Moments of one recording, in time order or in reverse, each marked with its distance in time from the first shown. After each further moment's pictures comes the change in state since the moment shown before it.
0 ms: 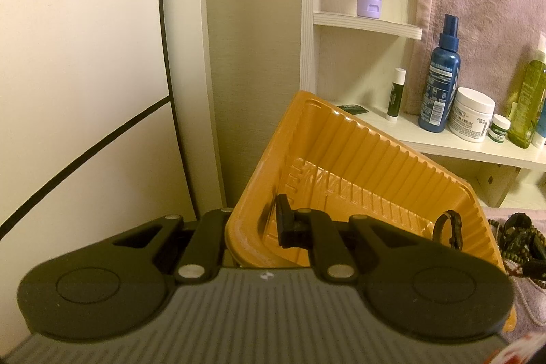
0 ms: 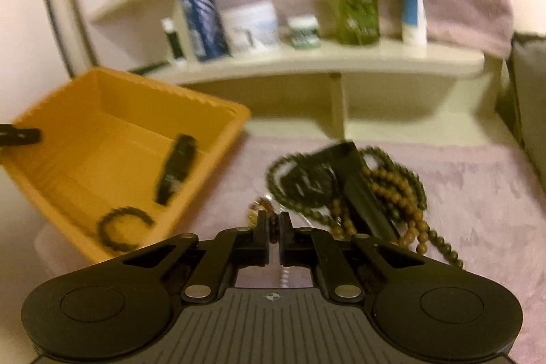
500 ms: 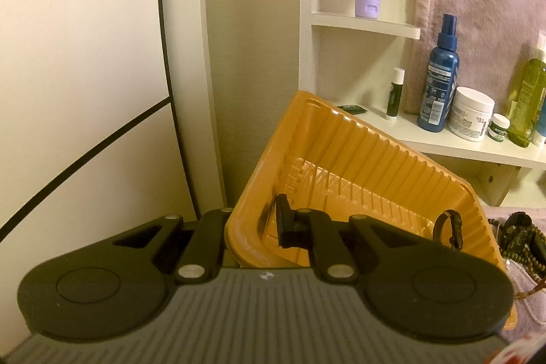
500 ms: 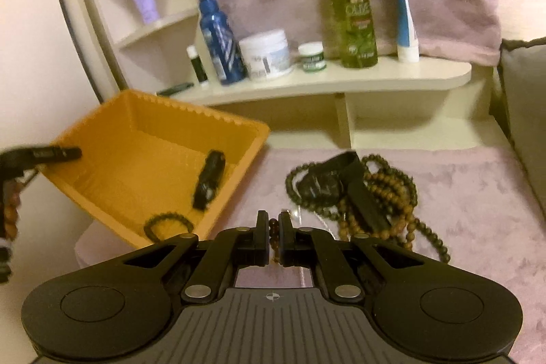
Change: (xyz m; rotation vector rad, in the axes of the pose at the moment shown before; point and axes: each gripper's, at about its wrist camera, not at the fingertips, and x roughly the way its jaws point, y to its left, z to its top) left arm 0.000 -0.003 0.000 0.010 -0.005 0.005; right arm -0.045 -0.003 0.009 0.062 -0.014 0.066
